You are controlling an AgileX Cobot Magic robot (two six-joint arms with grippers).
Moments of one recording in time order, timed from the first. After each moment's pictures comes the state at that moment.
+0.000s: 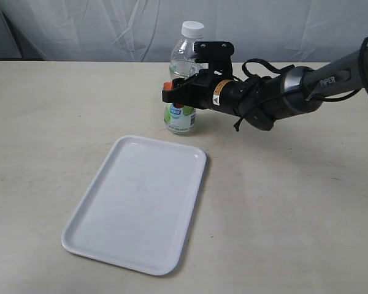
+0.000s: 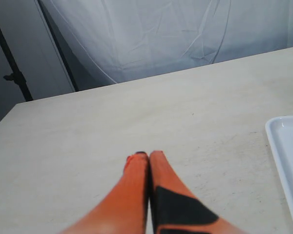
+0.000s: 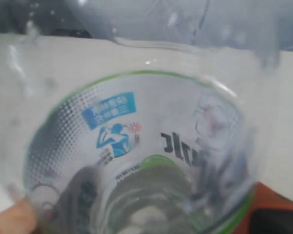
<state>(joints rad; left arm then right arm) -0.04 0.00 0.00 0.05 0.25 0.12 0.60 2.19 -1.26 -0.49 -0.46 0.63</state>
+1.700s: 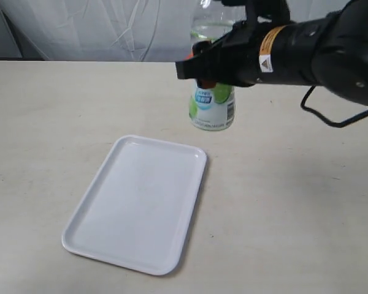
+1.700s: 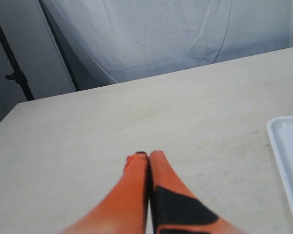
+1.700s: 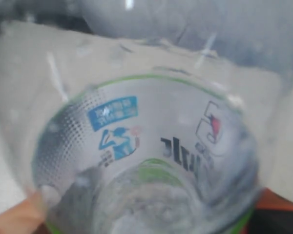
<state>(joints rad) -0.04 0.00 0.00 0.05 0.25 0.12 0.80 1.44 -0.99 -0.48 0.16 0.66</state>
